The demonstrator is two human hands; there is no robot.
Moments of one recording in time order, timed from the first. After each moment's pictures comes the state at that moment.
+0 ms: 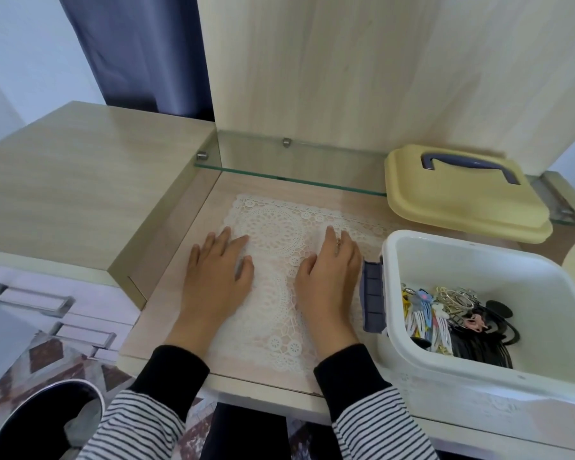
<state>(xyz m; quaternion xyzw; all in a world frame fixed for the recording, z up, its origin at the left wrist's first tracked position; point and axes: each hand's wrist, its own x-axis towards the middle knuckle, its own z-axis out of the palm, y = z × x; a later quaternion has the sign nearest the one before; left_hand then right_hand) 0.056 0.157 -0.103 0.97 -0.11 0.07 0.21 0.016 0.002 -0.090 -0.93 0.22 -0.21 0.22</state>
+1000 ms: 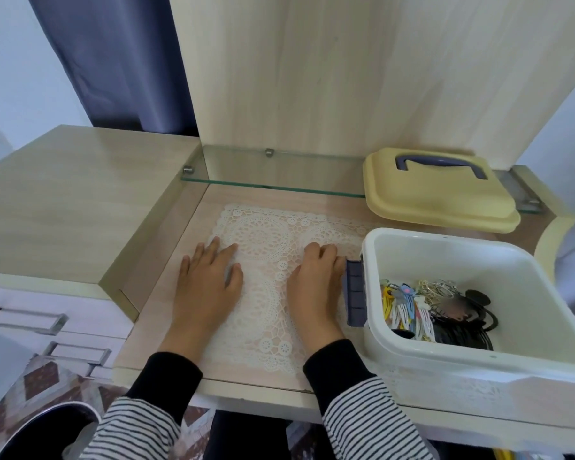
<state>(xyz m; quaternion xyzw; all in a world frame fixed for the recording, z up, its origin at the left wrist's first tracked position) 0.054 0.158 -0.104 0.97 -0.11 0.08 0.21 0.008 0.005 -0.078 -0.91 0.23 -0.22 0.26</state>
